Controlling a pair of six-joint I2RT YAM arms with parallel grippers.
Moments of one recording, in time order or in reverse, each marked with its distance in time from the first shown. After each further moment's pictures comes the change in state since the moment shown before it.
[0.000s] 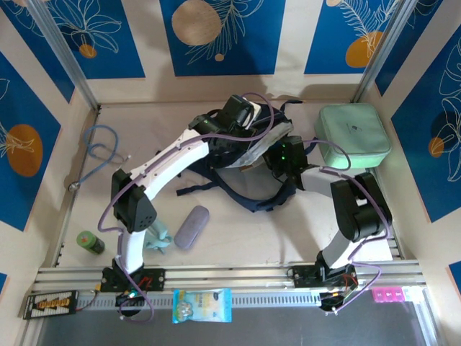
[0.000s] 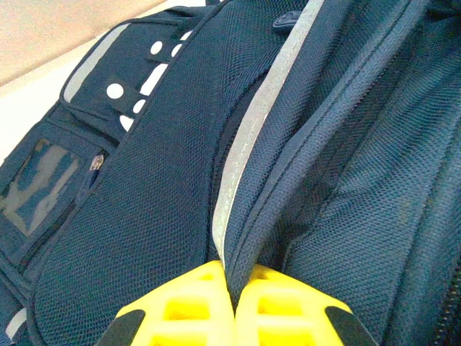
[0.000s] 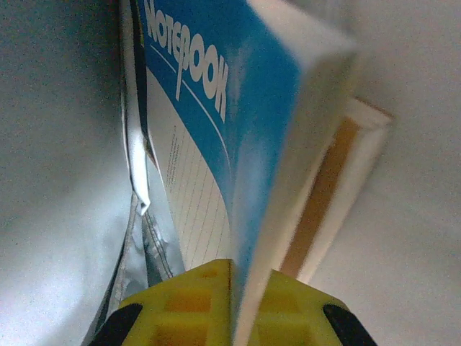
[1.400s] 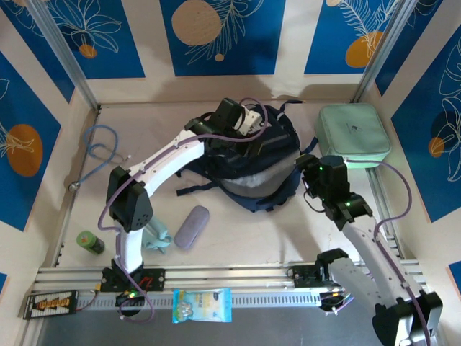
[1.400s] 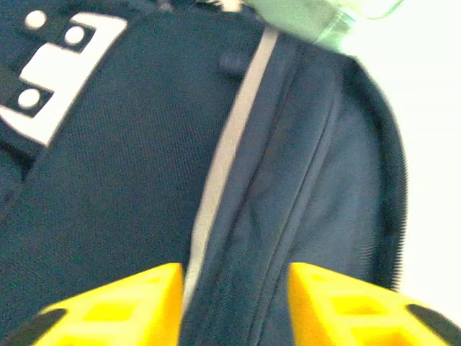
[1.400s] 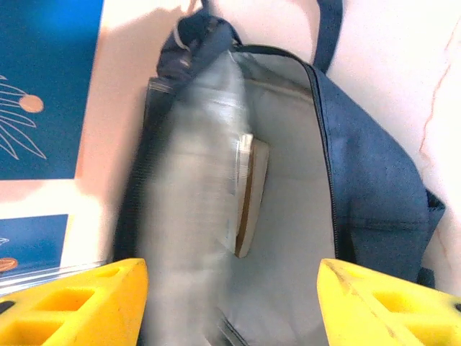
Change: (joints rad) left arm 0.060 -0.020 -0.147 0.109 0.398 -0.008; right arm -0.047 -0.866 -0.110 -0.726 0.286 -0.032
